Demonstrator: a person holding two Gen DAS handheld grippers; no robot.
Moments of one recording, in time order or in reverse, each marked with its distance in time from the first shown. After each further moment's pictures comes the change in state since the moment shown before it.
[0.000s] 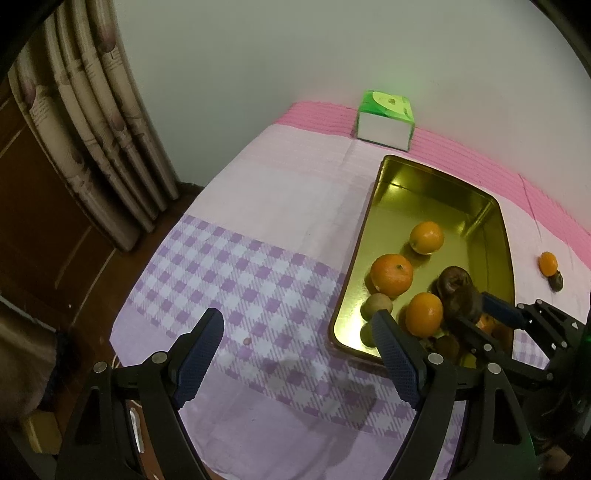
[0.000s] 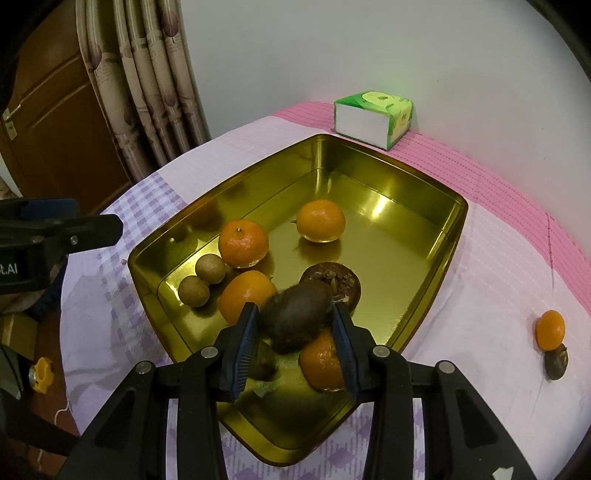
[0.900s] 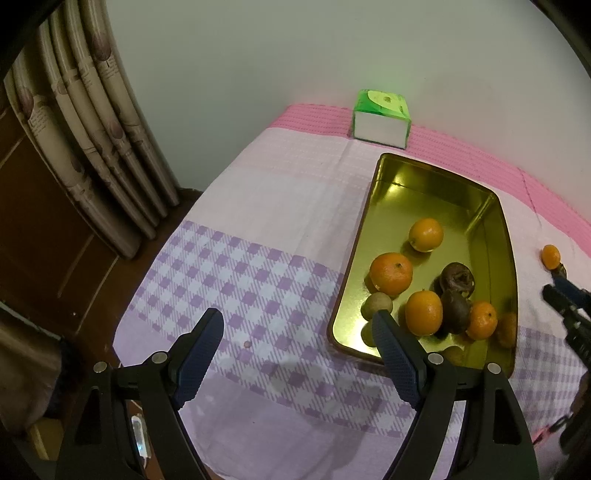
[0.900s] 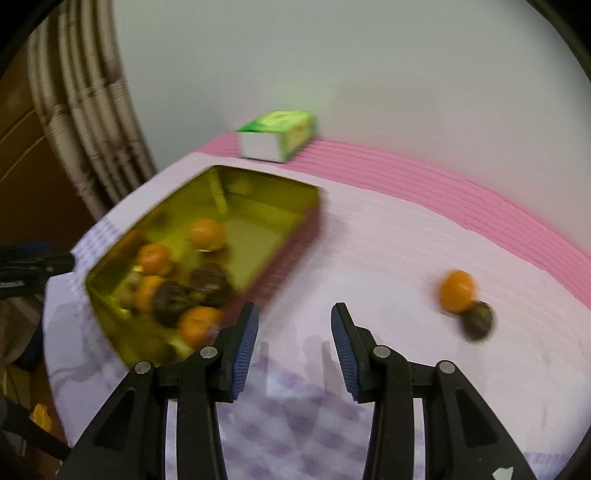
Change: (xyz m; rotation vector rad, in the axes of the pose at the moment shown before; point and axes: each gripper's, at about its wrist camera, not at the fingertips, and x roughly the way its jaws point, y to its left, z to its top) left arm 0.000 -0.001 0.001 0.035 -0.005 0.005; right arm -0.059 -0.091 -0.027 0.194 -0.079 -0.144
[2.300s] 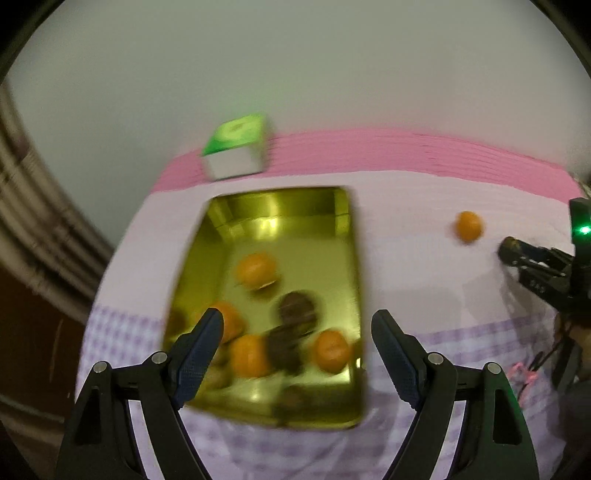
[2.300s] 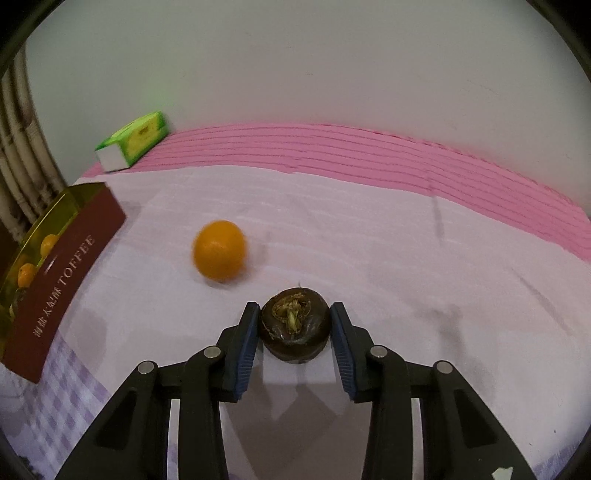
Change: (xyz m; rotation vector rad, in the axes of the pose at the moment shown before) left arm -0.020 -0.164 0.007 0.337 -0.080 -0.152; right arm 0.017 -0.161 -0.044 0.209 0.006 -0.196
